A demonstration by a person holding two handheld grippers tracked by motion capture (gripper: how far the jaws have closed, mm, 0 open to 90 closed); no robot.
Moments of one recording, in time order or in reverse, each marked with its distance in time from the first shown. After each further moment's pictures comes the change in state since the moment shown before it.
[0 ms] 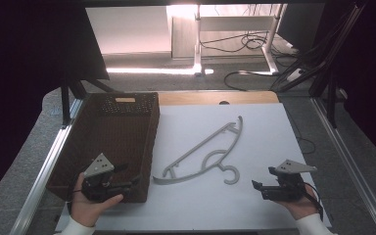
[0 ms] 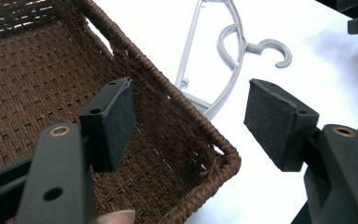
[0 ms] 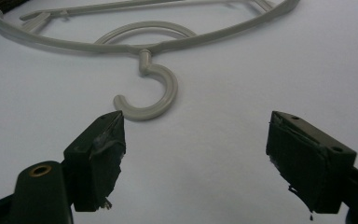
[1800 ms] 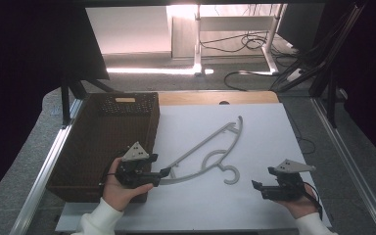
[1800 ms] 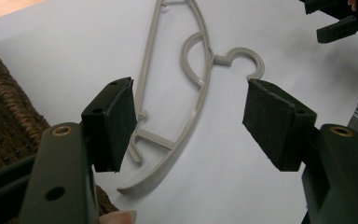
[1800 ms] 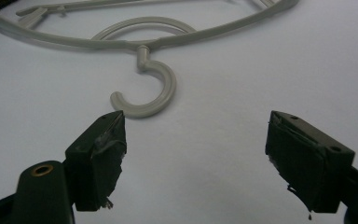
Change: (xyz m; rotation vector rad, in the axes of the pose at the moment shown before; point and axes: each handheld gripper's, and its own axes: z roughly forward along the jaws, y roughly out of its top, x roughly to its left) left arm -0.029 0.045 0.059 0.065 -0.099 0.076; right arm -0.002 -0.002 0.004 0.009 0.005 -0.001
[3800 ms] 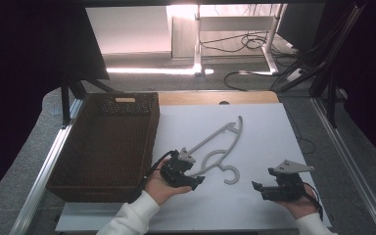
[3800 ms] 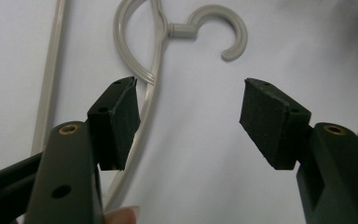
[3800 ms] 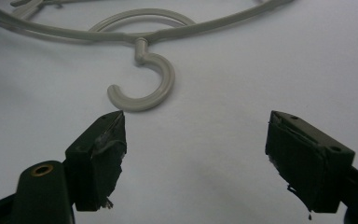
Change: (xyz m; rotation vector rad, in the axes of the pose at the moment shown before) left arm -0.039 0.022 0.104 0.220 -0.086 0.087; right arm 0.000 -0.002 0.002 0.020 -0.002 -0.010
